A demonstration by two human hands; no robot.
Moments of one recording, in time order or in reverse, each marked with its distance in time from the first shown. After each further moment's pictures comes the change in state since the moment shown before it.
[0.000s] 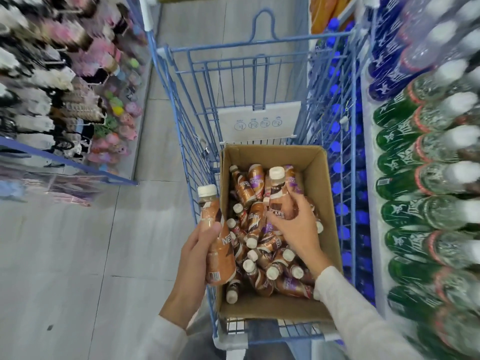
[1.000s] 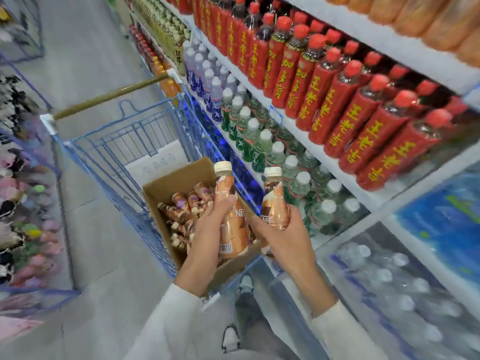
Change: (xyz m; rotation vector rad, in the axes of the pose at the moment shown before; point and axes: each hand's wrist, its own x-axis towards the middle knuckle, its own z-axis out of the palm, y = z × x) left_hand -0.220 -0.044 0.075 0.212 -0.589 0.127; right_hand -0.369 -0.029 -0.112 0.430 0.569 0.113
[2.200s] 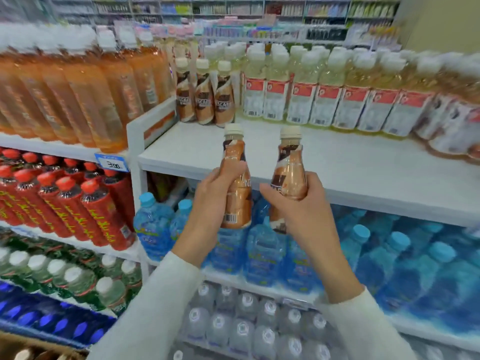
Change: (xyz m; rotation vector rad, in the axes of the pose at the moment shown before) left_hand -0.194 -0.095 0.478 0.383 -0.862 0.173; right_hand -0.166 0.019 -0.482 0.194 0.899 -0.234
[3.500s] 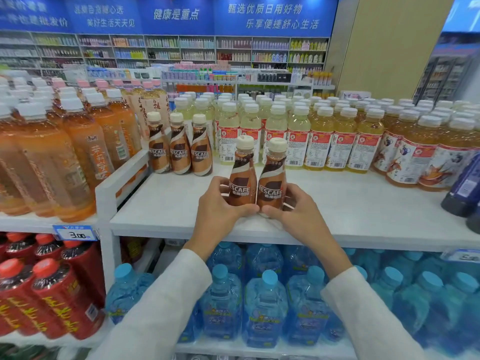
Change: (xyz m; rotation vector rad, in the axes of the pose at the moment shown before) left_hand 0.117 0.013 0.012 0.614 -0.073 0.387; right_hand 0.109 0.013 -0.002 -0.232 -0.005 -0.090
